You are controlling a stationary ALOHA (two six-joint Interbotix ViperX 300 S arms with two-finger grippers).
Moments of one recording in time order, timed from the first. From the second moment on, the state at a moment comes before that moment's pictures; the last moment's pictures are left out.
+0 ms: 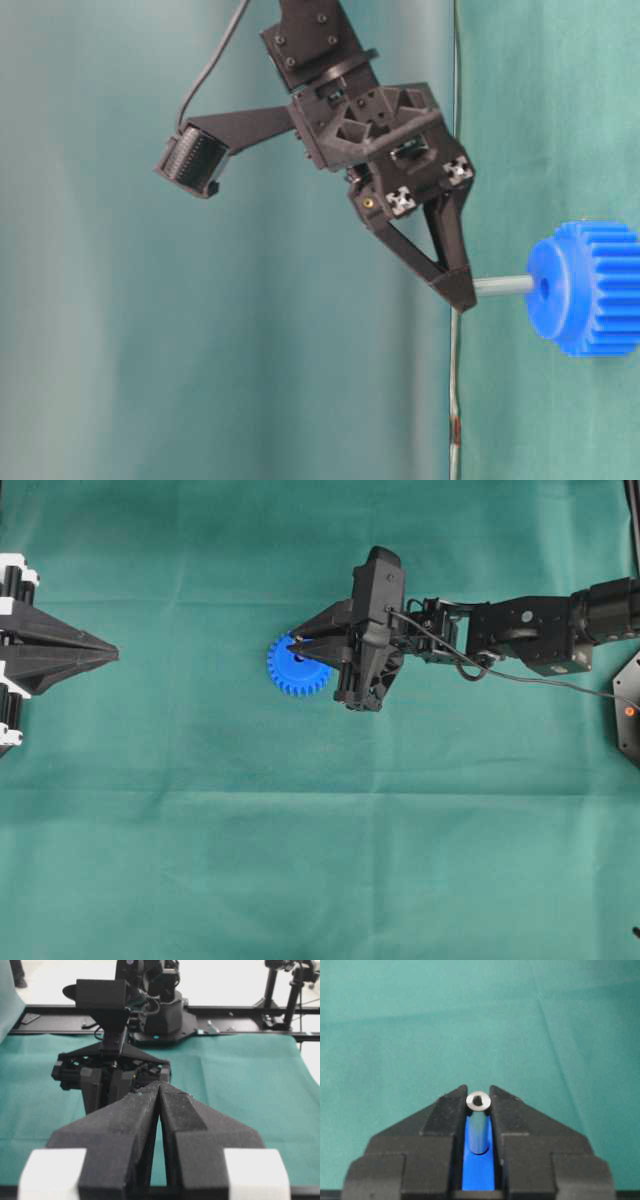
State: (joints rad) left arm 0.00 -0.96 1.18 0.01 -0.23 -0.01; right arm -0.12 0.17 0.67 0.04 -0.41 0.00
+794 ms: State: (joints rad) left arm 0.00 -0.96 1.18 0.01 -0.23 -0.01; right arm -0.12 0.25 0.66 0.04 -0.43 0.00
